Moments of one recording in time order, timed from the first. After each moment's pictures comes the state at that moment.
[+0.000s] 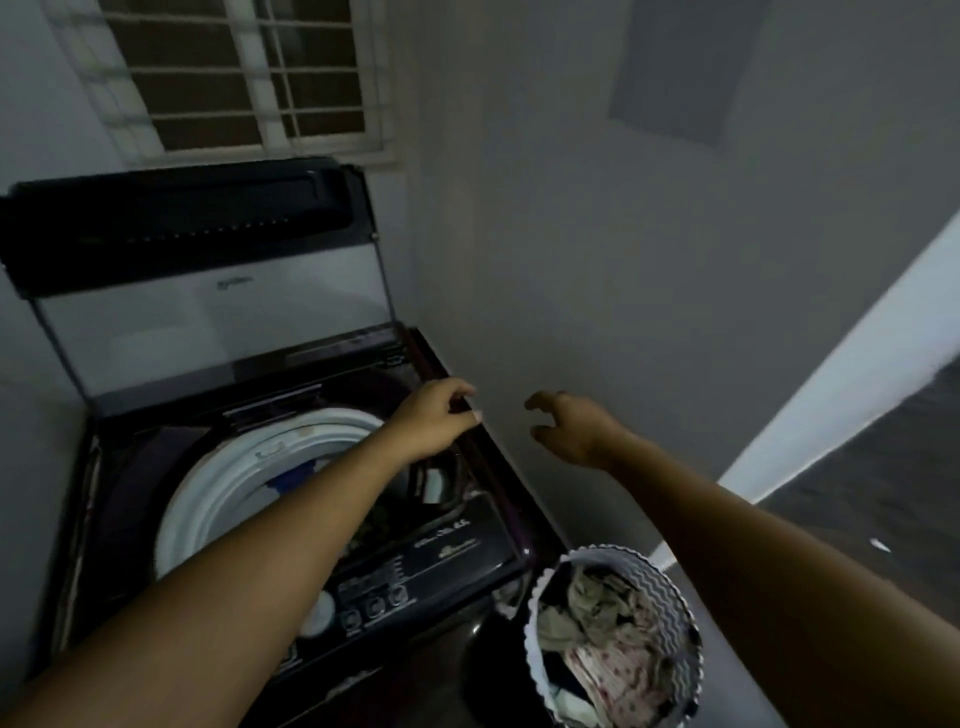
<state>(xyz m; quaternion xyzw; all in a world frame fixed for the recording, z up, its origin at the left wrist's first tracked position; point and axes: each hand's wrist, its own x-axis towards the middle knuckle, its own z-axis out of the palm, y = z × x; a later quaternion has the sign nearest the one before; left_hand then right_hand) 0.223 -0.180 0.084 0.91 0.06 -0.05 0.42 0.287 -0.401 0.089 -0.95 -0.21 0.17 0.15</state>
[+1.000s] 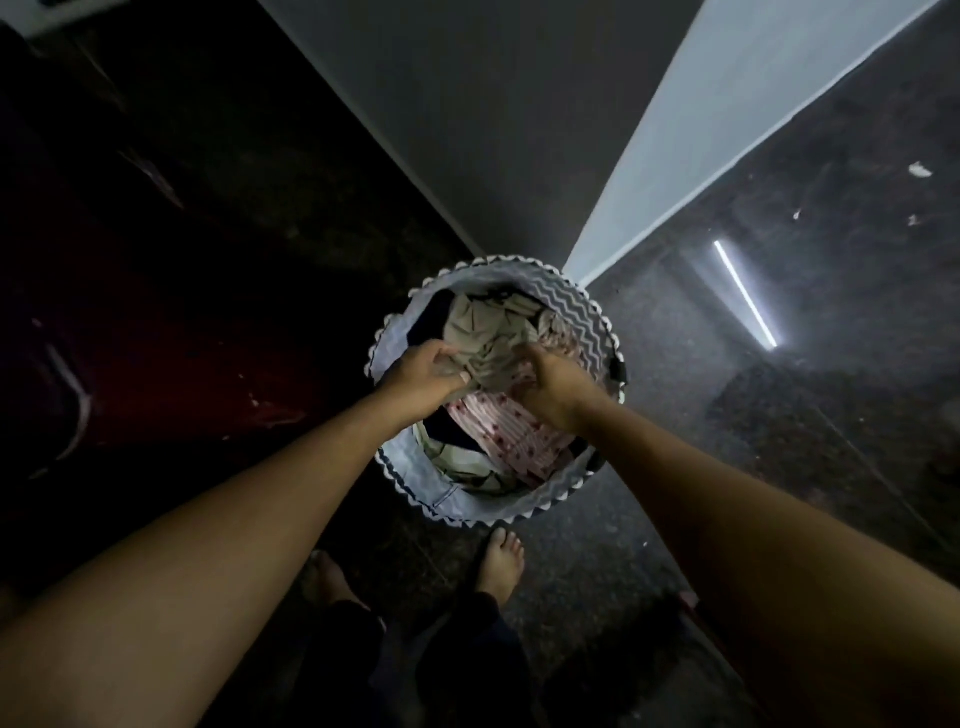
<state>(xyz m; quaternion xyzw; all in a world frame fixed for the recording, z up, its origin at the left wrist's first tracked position) 0.243 -0.452 -0.364 0.82 0.18 -0.35 0.41 0.258 -0.660 -0.371 -0.88 -0.05 0.37 0.28</state>
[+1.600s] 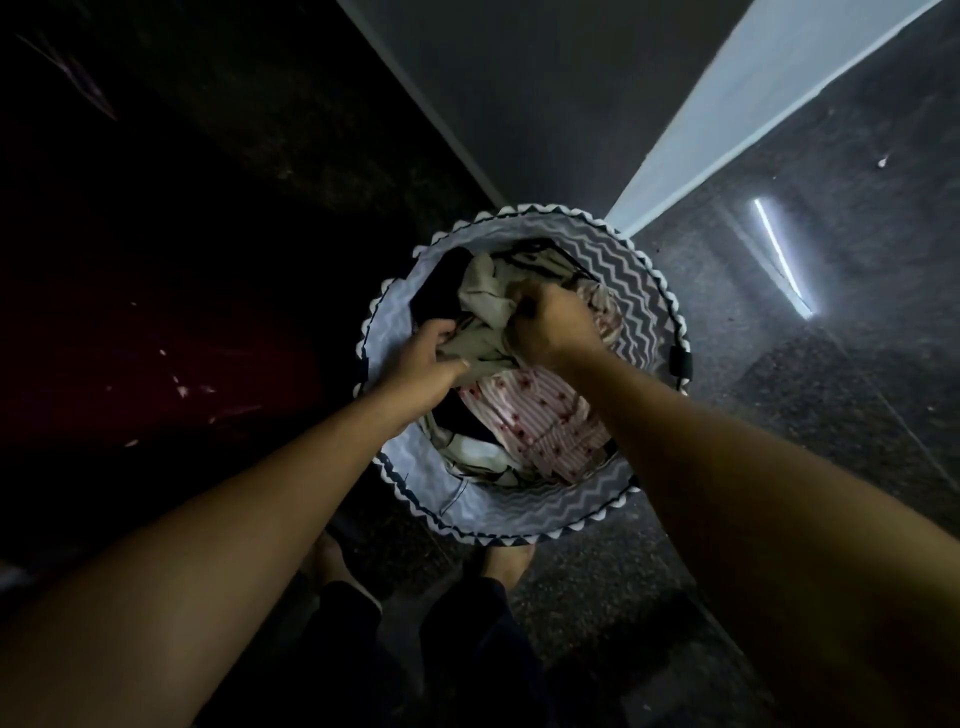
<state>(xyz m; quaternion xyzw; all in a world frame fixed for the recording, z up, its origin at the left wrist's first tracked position) 0.229 -0.443 -0.452 0.80 0.24 -0.32 0.45 0.301 -0.620 -0.448 -0.91 -0.02 0.29 0.30</state>
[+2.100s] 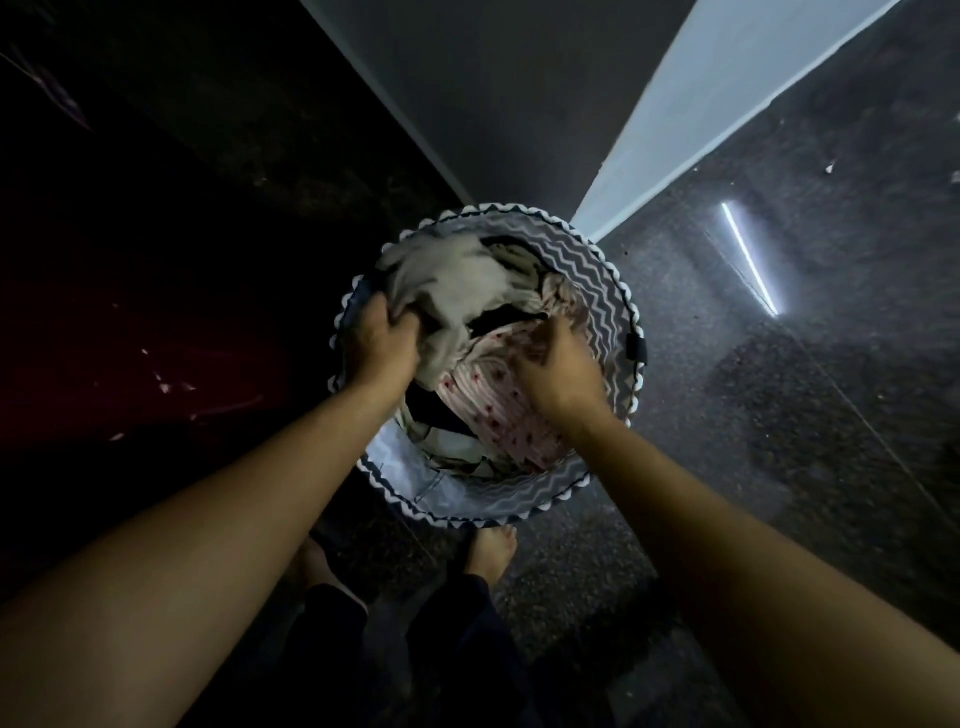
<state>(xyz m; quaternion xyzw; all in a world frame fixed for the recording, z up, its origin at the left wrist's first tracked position) 0.244 -0.453 -0.425 0.78 0.36 -0.12 0.49 0.237 -0.659 -0.441 -0.87 0.12 0.29 0.37</state>
